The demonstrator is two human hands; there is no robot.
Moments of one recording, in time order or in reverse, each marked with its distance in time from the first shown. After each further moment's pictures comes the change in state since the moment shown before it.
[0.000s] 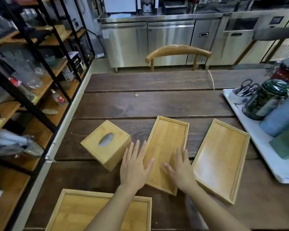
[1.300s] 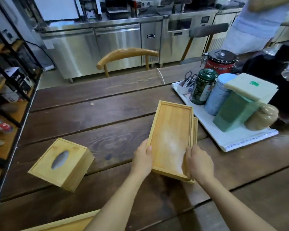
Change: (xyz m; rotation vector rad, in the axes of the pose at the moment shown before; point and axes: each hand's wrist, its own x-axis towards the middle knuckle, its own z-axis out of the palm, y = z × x) left_hand 0.027 0.134 0.001 -0.807 -0.283 -0.055; right_hand -0.039 0.069 -0.110 0.014 0.412 0.323
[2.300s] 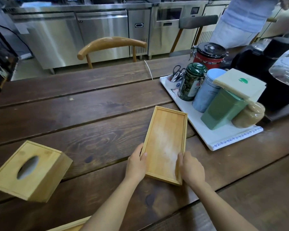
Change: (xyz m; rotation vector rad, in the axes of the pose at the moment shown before) left_hand 0.017 -0.028 0.045 0.051 -0.069 -0.065; right_hand 0.025 0.057 0.030 -0.097 -0.086 0.050
